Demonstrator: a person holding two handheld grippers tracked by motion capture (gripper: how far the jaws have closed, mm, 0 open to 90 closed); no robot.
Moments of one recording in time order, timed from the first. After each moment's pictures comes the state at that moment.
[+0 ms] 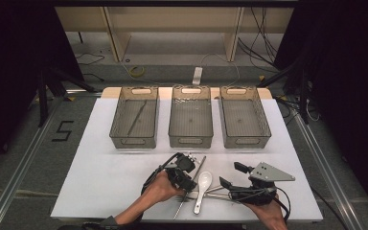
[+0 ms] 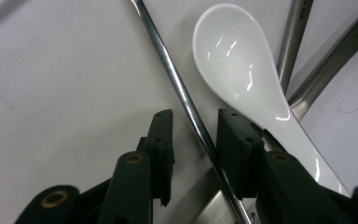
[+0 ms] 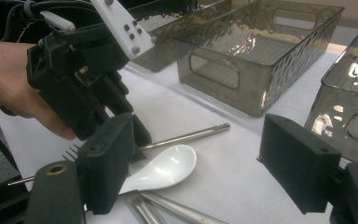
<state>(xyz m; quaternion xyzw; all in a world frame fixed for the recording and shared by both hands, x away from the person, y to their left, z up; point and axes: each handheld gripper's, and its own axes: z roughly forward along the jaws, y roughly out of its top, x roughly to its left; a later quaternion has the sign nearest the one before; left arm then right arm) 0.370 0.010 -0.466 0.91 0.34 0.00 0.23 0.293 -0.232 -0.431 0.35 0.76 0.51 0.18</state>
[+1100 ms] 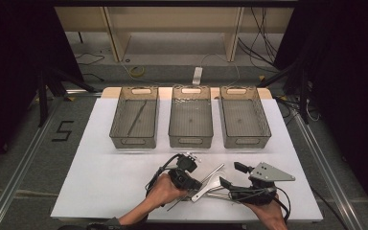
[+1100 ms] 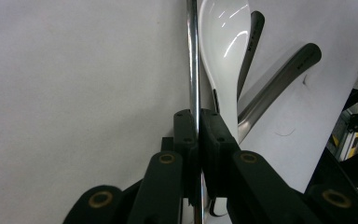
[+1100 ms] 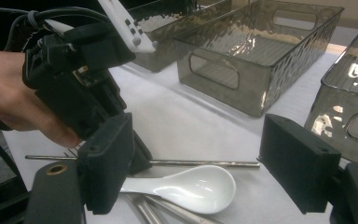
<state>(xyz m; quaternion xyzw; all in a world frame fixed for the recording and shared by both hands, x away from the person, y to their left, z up) 0.368 0.007 -0.467 0.88 0.37 -0.08 0.29 0.294 -0.232 -0.431 0.35 0.76 0.51 0.18</state>
